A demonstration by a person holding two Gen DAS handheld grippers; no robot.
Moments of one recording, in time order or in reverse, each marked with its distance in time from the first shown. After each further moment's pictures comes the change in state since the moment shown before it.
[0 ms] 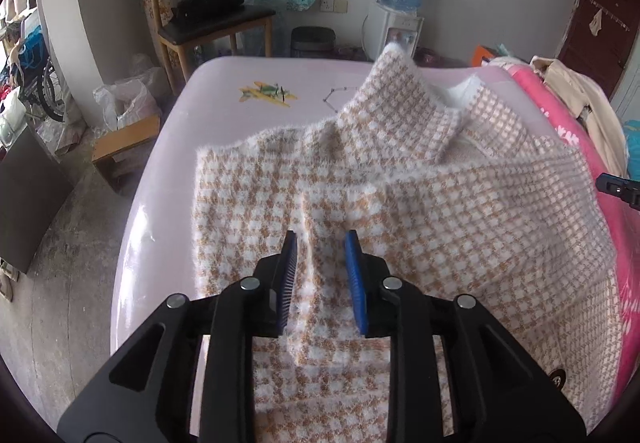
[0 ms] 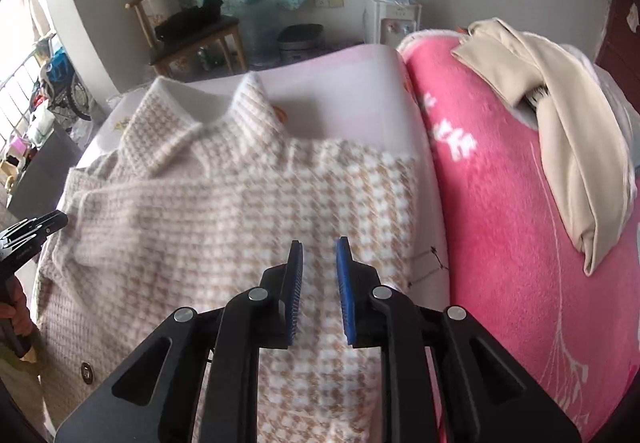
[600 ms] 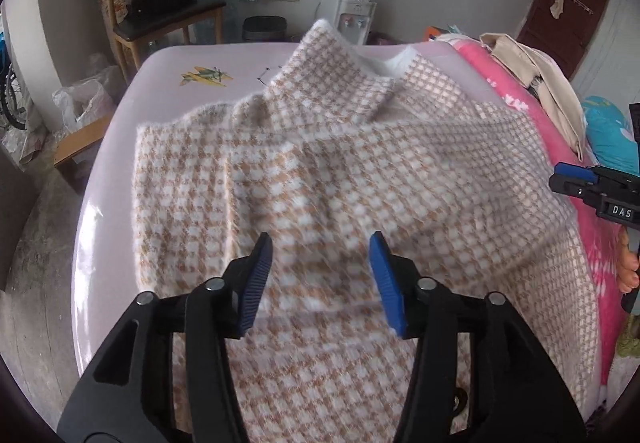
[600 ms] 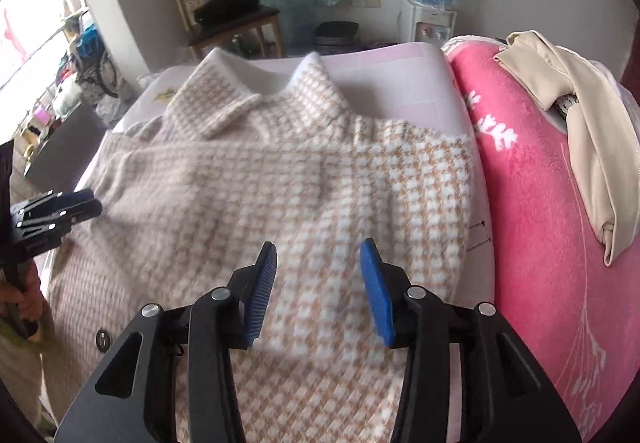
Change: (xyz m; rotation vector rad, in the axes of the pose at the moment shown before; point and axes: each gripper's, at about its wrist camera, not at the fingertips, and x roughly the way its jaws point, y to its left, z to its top) left arm -0.005 -0.031 -0.030 0.074 0.093 -0.148; right arm -0.010 0.034 -0.059 -0.097 0.075 0.044
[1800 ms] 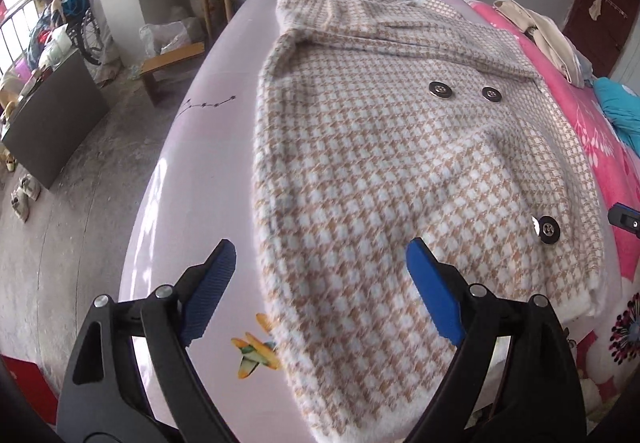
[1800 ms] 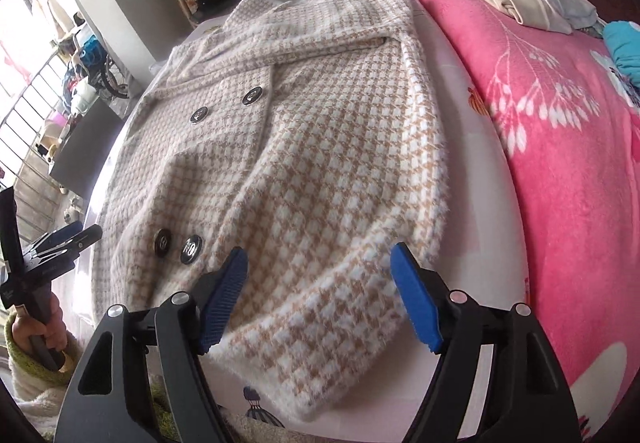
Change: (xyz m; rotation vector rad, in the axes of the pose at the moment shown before) left arm -0.161 -0.024 -0.257 -0.152 0.017 0.200; right arm -0.157 0.056 -0.247 0.259 0.006 0.043
